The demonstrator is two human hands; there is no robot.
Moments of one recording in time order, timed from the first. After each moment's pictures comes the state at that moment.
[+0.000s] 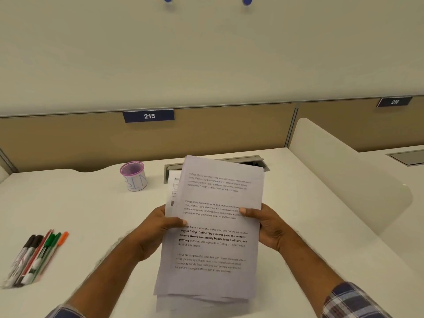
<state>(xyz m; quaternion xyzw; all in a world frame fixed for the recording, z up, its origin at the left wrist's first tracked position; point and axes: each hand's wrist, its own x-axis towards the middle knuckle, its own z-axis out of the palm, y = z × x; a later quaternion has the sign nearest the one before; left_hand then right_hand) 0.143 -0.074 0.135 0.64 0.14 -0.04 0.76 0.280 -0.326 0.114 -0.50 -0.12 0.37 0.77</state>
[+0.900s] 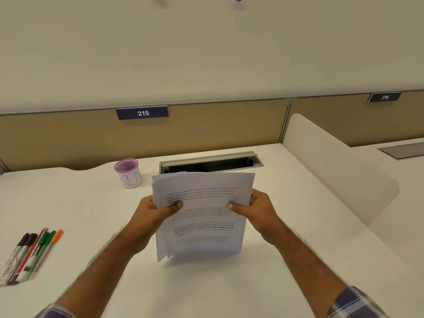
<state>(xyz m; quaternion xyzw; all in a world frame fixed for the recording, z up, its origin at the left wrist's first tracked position) 0.138 -0.084 0.148 0.70 0.11 0.10 0.70 0.251 -0.324 0.144 -0.70 -0.19 0.17 0.67</state>
